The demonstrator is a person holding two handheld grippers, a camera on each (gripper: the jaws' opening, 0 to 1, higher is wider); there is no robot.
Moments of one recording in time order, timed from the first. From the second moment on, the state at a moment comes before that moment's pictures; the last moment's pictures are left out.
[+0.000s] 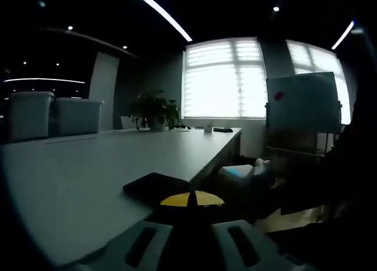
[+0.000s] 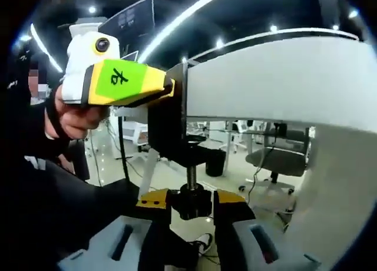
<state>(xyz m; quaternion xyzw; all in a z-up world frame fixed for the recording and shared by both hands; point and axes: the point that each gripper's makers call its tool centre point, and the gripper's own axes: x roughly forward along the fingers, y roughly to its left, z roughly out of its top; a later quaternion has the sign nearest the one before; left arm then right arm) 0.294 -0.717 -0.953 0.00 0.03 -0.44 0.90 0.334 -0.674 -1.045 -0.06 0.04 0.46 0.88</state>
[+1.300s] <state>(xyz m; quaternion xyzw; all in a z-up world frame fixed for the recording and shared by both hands) 0.293 -0.715 -0.954 0.01 0.03 -0.44 0.90 0.350 -0.676 -1.047 -0.04 0.04 0.32 0.95</state>
